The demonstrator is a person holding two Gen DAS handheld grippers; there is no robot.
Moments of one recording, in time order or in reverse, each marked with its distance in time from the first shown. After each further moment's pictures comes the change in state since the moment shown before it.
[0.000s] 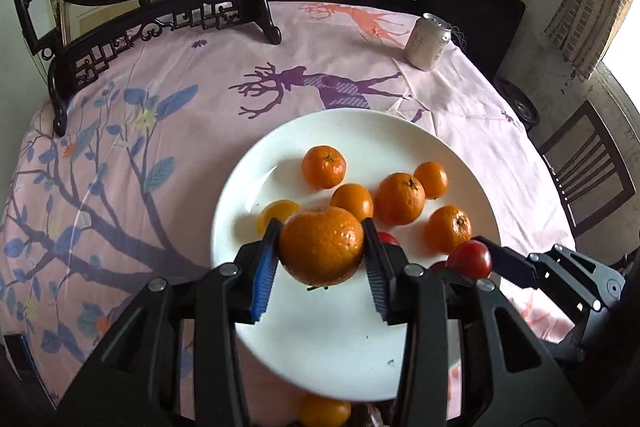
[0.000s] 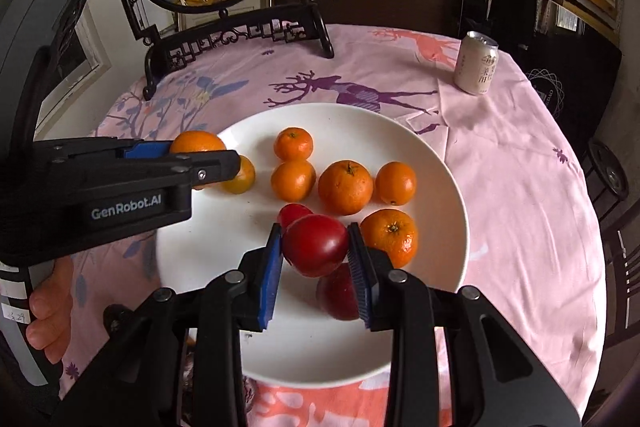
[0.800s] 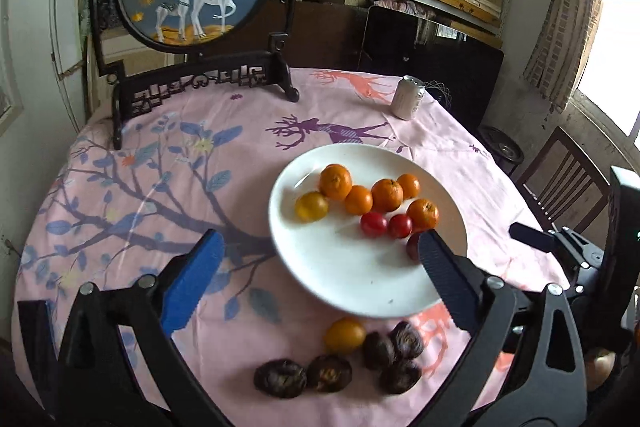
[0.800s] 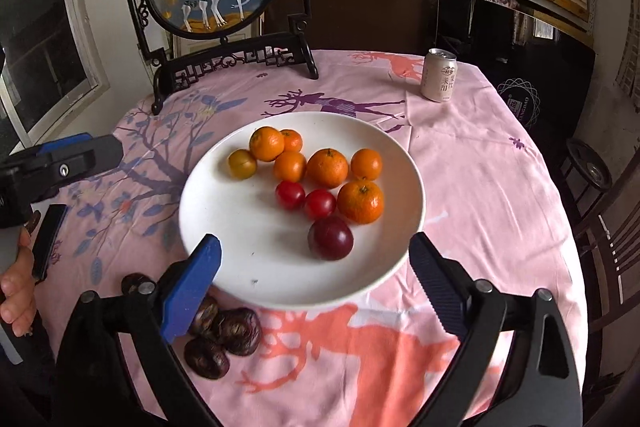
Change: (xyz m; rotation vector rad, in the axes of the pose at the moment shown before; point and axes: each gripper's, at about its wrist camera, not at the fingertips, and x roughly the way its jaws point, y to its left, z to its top) left arm -0.123 0.023 -0.091 0.009 -0.282 0.008; right arm -0.077 0.005 -0.055 0.028 -0.129 -0.036
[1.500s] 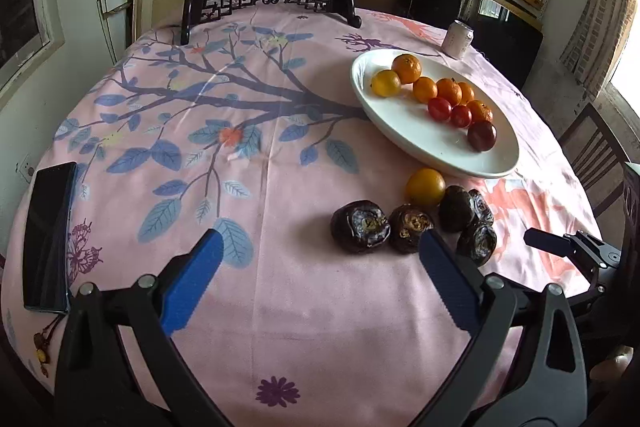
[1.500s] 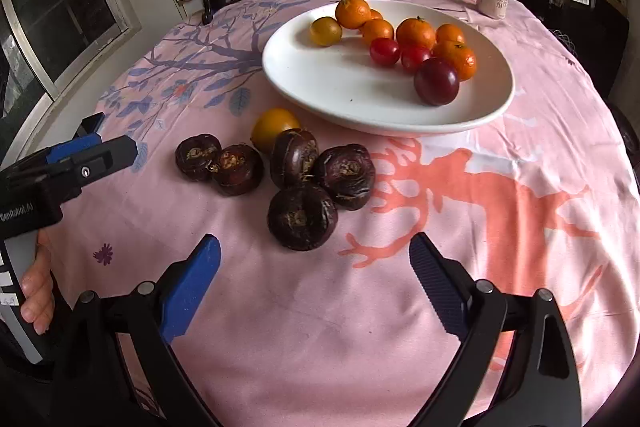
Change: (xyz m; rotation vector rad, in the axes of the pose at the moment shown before) left arm -0.023 0.048 -0.108 -0.093 0.138 0.097; right arm 0.017 0.065 -0.086 -0.018 0.216 0.123
